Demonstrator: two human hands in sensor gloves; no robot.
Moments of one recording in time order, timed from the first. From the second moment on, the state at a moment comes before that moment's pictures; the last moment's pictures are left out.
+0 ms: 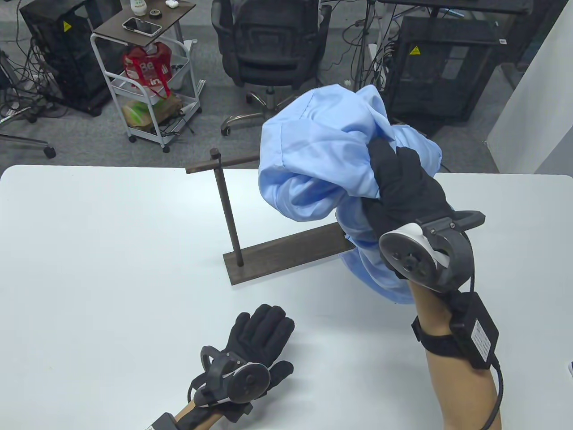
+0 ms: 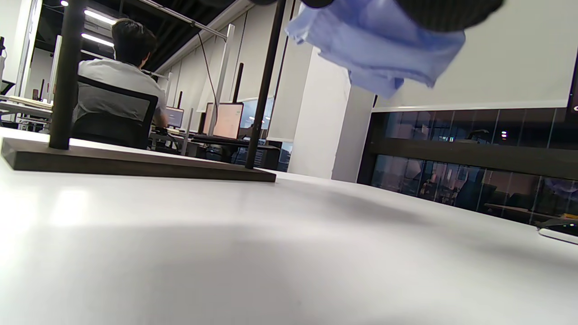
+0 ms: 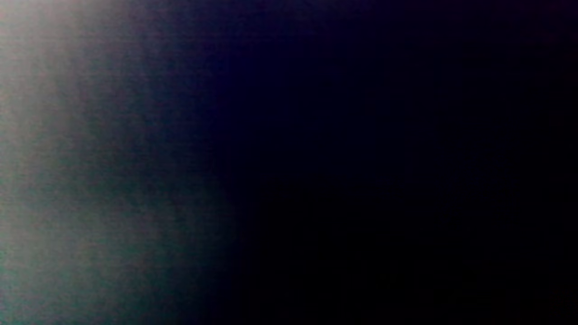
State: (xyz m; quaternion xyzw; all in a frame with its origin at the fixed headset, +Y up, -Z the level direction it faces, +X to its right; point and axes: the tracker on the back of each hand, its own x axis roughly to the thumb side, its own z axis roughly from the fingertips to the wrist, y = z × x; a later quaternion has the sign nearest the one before) left_hand -0.115 -0.705 -0.198 0.08 -0.29 0.12 0.95; right_hand 0.127 -0.419 -0.281 0.12 -0.53 0.83 0.10
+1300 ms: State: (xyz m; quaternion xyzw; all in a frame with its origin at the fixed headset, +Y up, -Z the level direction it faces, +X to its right) left_hand -0.116 -0.708 -0.203 0.04 -0.28 0.12 0.95; right_hand 0.017 -0.445 -0.414 0.07 -0.43 0.90 -0.02
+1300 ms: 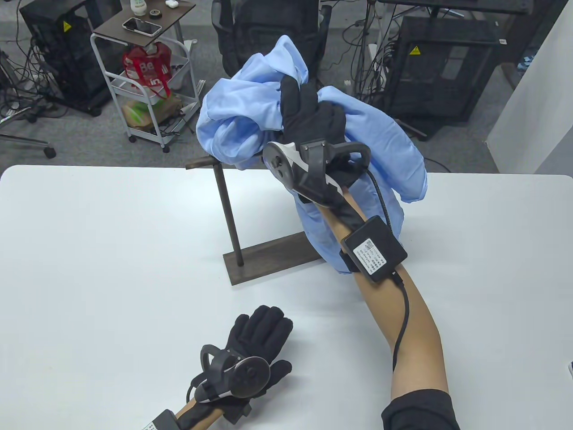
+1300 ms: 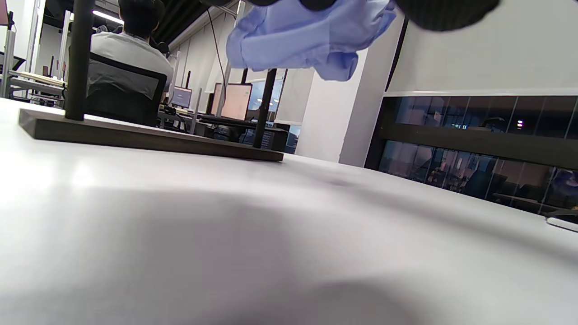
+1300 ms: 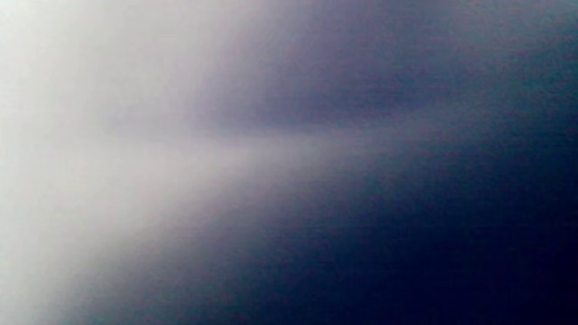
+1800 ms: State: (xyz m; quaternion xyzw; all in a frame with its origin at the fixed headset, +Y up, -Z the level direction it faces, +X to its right) left_hand -0.115 -0.710 -0.204 0.03 -0.28 0.12 0.95; right_hand 0.037 -0.452 -0.439 0.08 -0.23 0.97 0.09
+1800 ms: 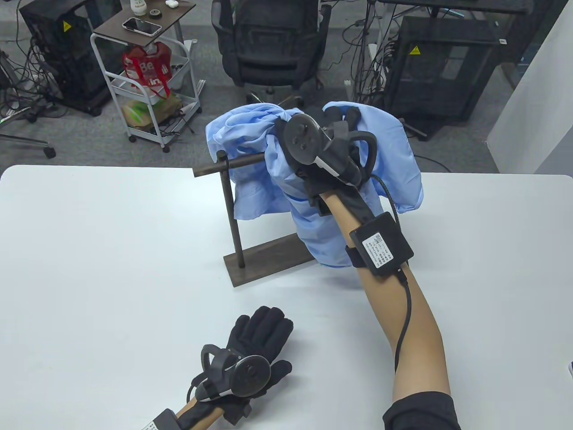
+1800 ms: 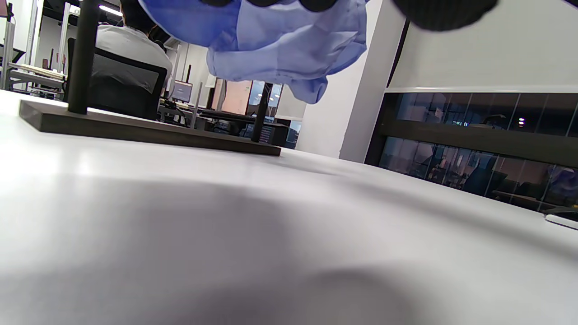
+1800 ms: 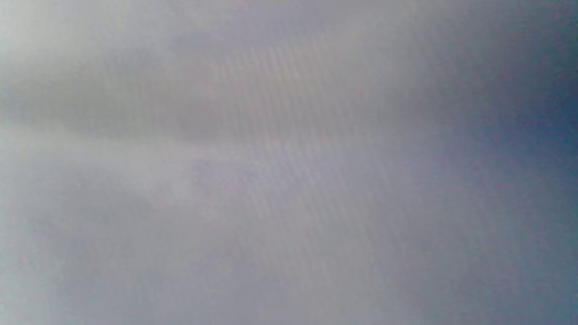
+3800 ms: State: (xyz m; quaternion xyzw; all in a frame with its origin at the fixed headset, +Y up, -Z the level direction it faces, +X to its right) left_hand -0.116 -0.712 -0.203 0.07 -0.28 0.14 0.95; right_hand 0.123 -0.599 -0.165 0.26 -0.20 0.94 0.07
